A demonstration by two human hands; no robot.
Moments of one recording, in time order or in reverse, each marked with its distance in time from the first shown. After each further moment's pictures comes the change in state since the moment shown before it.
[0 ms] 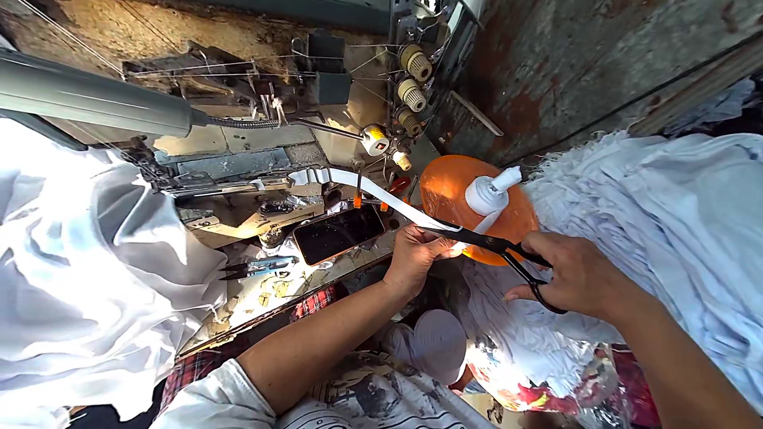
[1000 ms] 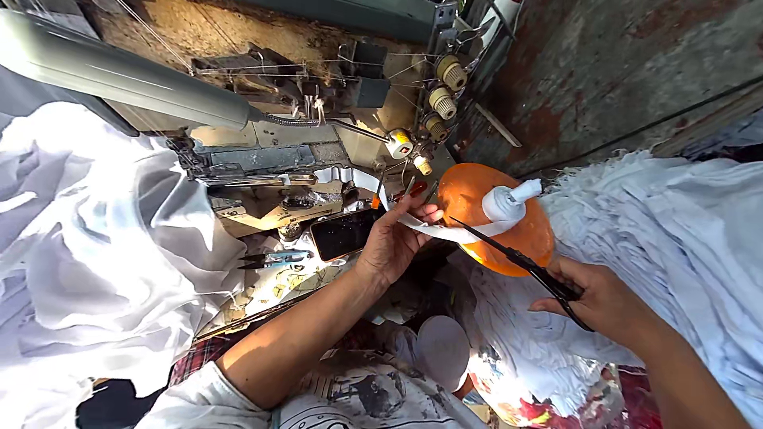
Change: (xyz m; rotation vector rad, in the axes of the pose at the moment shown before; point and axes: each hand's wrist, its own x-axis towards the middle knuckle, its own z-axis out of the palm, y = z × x) left_hand 0.012 0.035 -0.048 -0.270 -0.081 -0.026; right_hand -0.020 0.009 0.005 0.332 -0.053 0.217
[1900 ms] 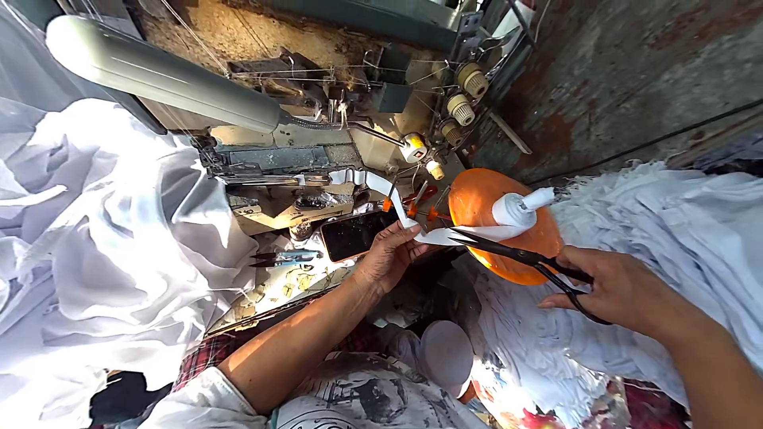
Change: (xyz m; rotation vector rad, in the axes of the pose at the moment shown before) left_hand -0.006 -0.005 -0.034 0.027 0.136 -0.048; right_hand 0.029 -0.006 -0.026 -0.346 -0.091 -0.102
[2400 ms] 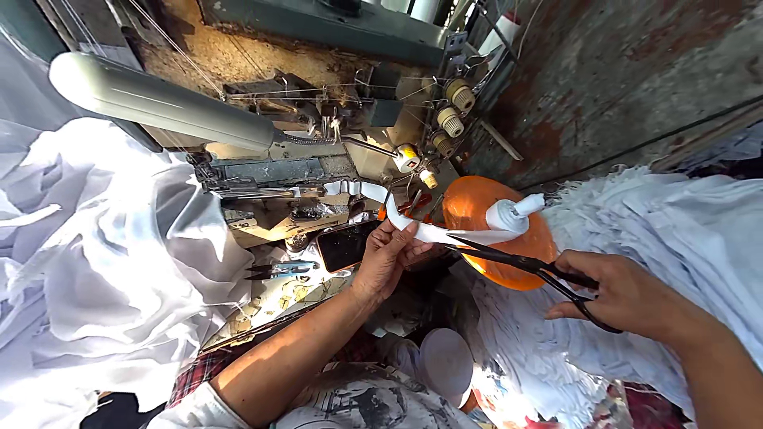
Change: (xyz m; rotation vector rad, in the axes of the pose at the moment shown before) left_hand -0.007 0.008 0.019 0.052 -0.081 0.227; right_hand -0.002 0.002 -0.010 0.107 -0.001 -0.006
